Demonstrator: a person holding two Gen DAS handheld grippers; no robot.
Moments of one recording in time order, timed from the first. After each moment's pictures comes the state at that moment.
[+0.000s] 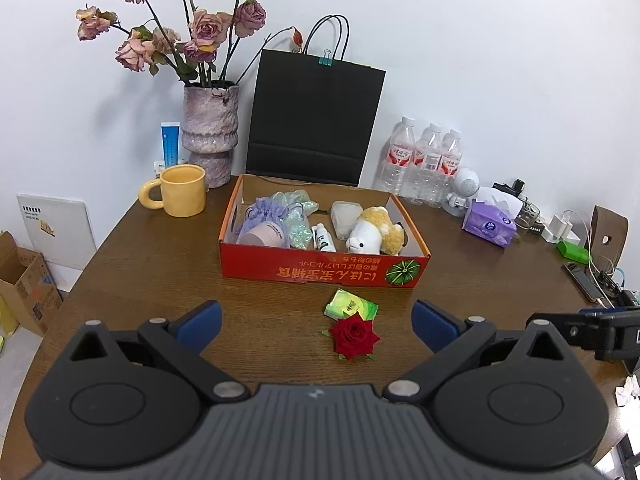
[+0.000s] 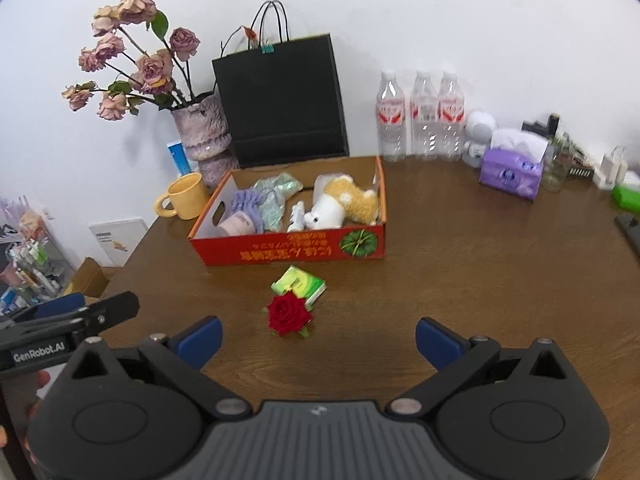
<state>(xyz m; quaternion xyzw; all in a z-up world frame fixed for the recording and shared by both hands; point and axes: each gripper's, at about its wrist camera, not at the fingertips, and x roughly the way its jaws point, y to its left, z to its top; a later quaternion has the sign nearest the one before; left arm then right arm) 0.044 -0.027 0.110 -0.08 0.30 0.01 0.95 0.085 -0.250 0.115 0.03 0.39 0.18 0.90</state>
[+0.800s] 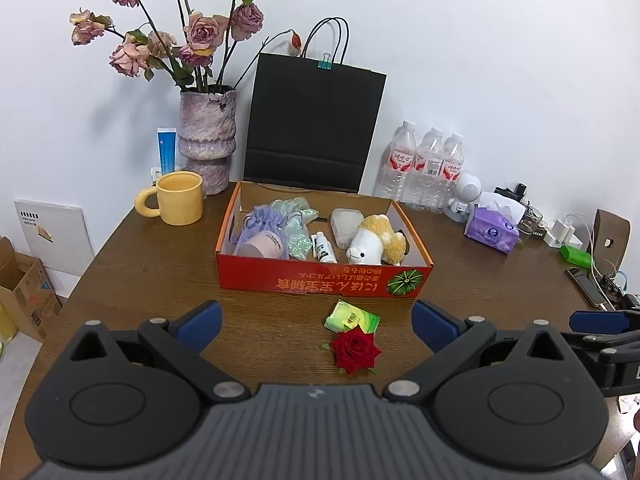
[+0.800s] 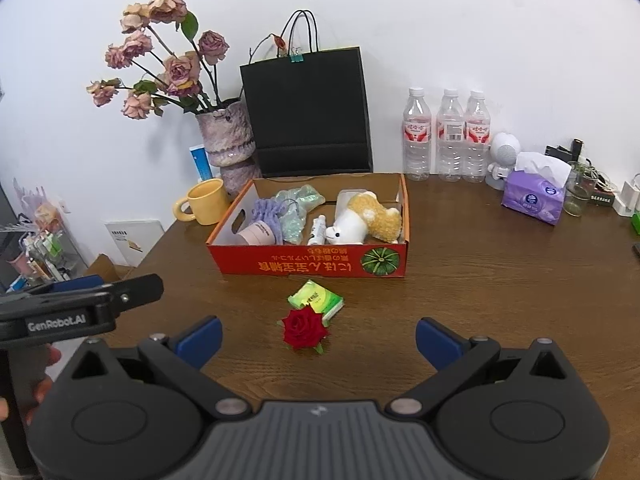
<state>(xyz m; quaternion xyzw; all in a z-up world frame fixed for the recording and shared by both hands) 0.062 -0.026 0.110 -0.08 0.30 0.01 0.95 0.089 -0.239 0.114 0.02 0.36 0.21 0.91</state>
